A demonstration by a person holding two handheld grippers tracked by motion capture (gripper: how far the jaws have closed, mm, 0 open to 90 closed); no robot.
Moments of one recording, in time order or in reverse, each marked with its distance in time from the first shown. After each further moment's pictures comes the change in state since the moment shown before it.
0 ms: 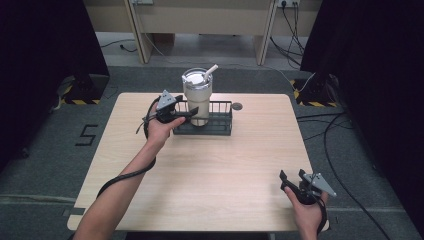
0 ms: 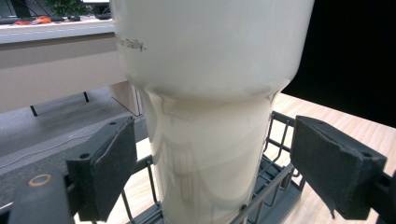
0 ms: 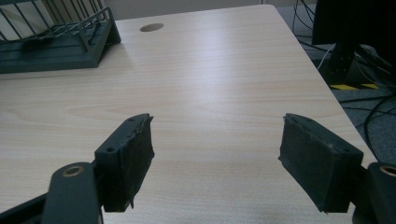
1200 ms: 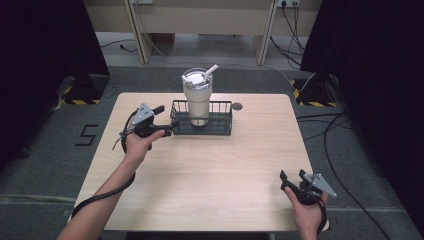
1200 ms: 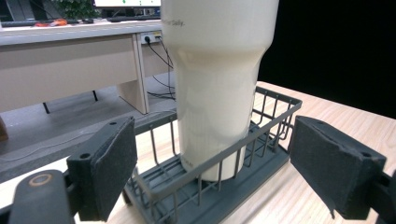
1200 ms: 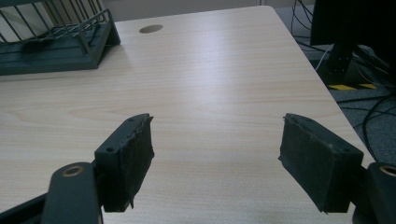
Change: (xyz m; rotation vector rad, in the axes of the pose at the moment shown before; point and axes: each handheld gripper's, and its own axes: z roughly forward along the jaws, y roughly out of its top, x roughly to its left) left arm 0.006 -0.020 -0.072 -0.019 0.024 -0.009; right arm 0.001 0.000 -0.002 -0.005 -0.006 0.000
